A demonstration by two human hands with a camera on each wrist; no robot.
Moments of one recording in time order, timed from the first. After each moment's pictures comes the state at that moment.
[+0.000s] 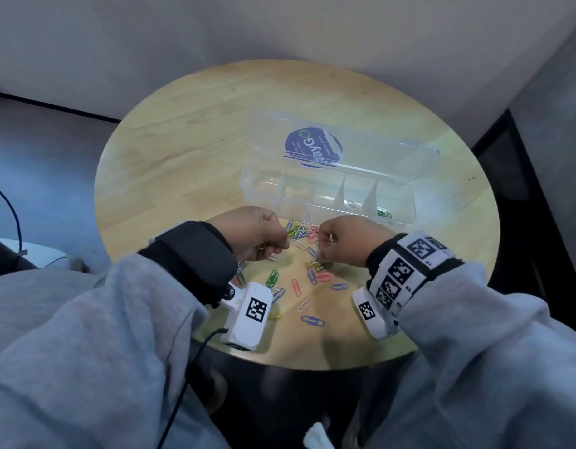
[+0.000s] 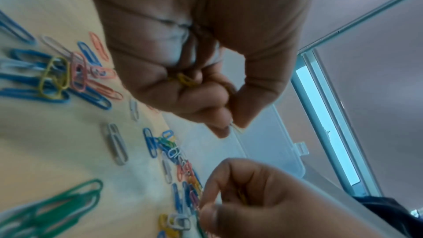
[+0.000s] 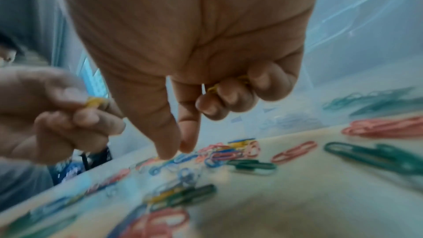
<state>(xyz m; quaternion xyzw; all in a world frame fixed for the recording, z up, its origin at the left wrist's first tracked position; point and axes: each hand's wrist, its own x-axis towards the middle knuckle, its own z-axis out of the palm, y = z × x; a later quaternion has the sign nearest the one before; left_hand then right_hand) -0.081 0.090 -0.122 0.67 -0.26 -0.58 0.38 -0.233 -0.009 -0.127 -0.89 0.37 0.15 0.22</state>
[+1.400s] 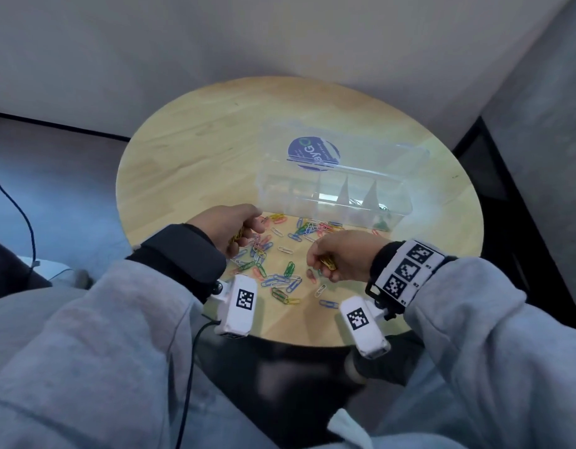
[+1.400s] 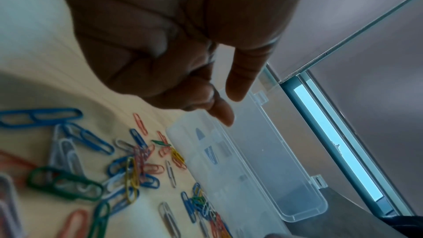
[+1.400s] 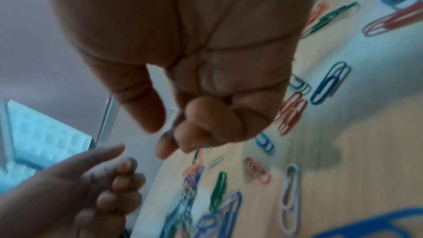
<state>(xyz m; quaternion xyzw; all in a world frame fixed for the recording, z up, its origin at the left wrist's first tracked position) -0.046 0.132 -0.111 0.74 -0.20 -0.52 0.38 -0.227 0.048 -0.118 -0.60 0.45 0.09 0.66</state>
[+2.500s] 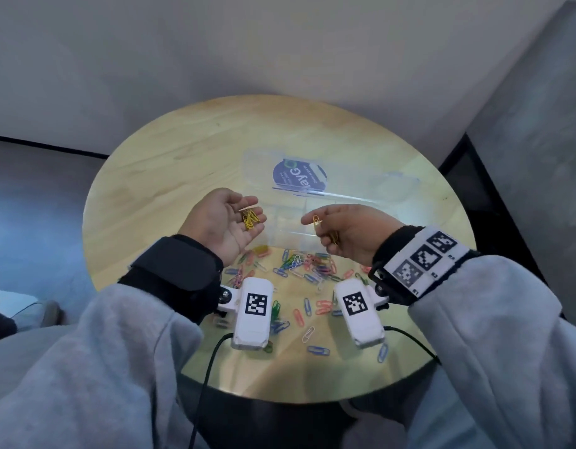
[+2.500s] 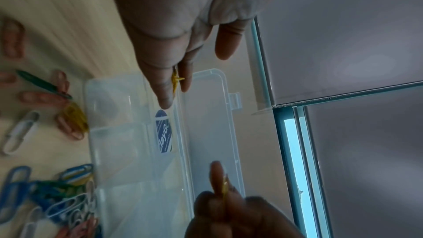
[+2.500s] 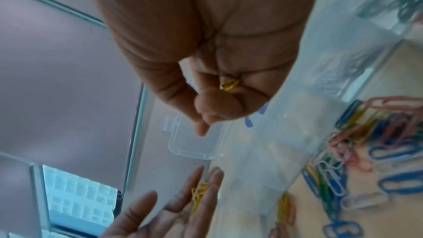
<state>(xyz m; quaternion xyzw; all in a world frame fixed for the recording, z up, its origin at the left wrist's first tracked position) -0.040 0.070 -0.099 0.49 -0.07 -0.59 0.63 -0.214 -0.008 -0.075 -0.56 0.44 -0.11 0.69</state>
